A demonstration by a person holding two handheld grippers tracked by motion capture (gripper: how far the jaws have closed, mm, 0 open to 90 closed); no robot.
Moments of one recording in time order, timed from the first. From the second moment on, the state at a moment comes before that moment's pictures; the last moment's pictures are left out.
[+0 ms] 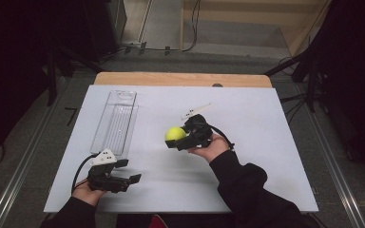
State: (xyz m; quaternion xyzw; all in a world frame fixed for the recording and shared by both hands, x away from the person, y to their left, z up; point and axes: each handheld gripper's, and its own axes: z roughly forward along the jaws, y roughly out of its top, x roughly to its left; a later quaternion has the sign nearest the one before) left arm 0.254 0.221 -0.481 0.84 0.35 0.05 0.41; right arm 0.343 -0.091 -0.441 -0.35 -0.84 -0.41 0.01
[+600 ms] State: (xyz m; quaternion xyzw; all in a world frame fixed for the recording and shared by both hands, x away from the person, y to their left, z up) left arm 0.254 0.222 -0.481 0.84 0.35 0.05 0.41; right arm 0.353 -0.071 -0.437 -0.34 -0.84 -0.41 0.03
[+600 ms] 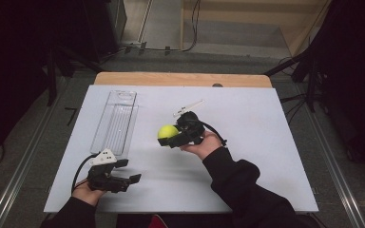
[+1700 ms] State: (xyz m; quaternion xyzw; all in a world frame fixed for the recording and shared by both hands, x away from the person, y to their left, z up) left arm 0.254 0.222 -0.481 0.84 0.35 0.04 0.41; right arm 0.373 -0.015 -0.413 -0.31 -0.85 -0.42 0.05
